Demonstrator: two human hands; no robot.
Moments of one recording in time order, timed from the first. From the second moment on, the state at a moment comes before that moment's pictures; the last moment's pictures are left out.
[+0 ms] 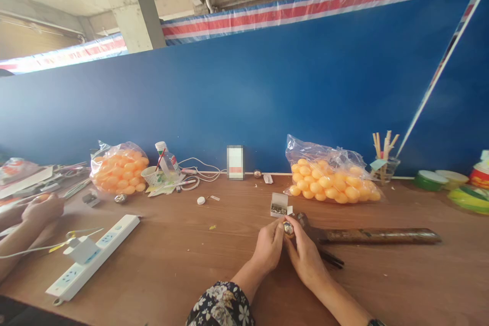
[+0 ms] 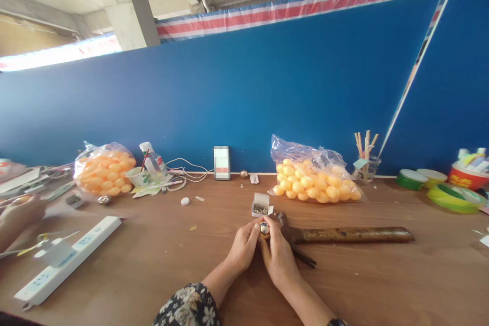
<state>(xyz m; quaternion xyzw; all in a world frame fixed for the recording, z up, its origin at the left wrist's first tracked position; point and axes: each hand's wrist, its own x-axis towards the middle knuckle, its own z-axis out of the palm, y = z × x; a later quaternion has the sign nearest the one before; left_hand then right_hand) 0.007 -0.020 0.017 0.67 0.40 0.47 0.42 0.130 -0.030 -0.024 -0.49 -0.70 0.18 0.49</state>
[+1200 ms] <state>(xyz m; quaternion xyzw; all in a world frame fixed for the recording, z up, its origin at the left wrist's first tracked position) -0.018 0.029 0.011 0.43 0.49 0.65 0.38 0.144 0.110 0.090 -0.59 -0.77 0.05 0.22</state>
